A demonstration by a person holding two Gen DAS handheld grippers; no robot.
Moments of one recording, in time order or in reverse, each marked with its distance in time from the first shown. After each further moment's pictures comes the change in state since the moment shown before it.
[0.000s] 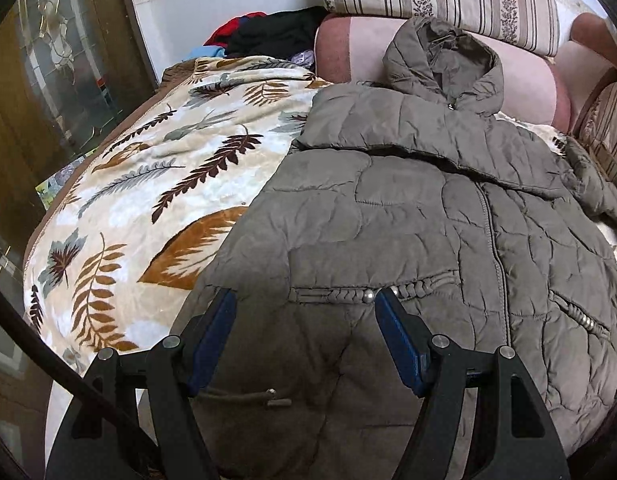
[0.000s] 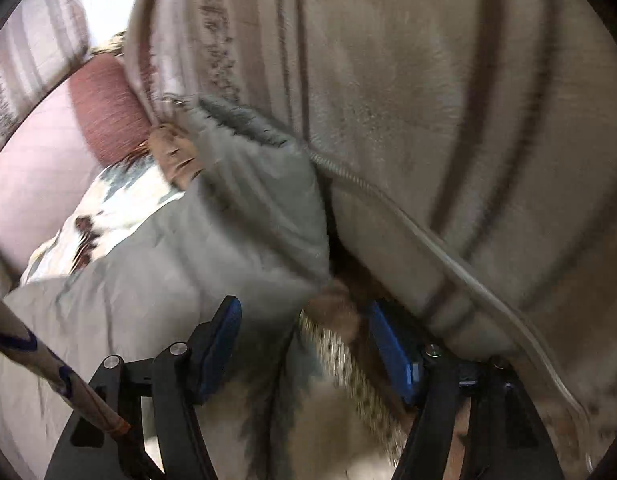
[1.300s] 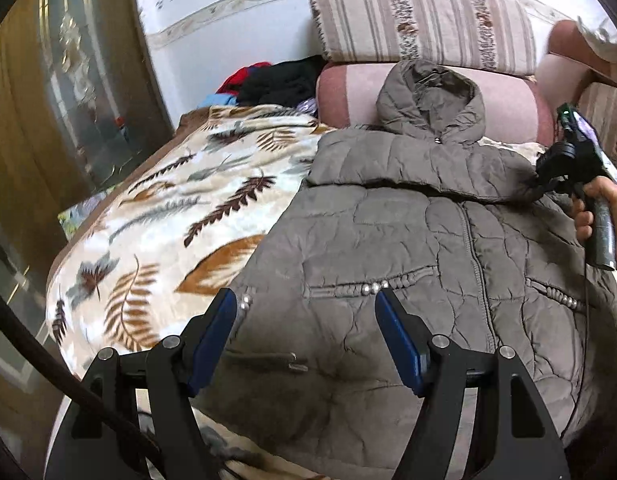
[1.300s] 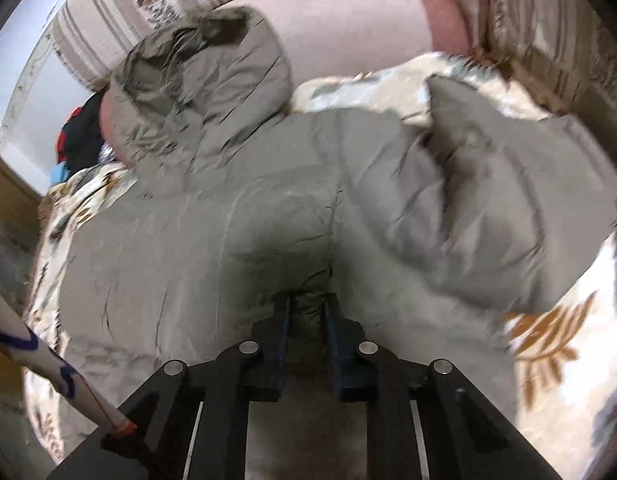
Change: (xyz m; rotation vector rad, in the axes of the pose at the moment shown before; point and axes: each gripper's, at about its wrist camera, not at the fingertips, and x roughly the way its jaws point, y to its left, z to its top) left arm -0.069 0.004 -0.032 0.037 -0.188 0.030; right arm -0.121 0.249 -0.180 -0.427 0.189 0.440
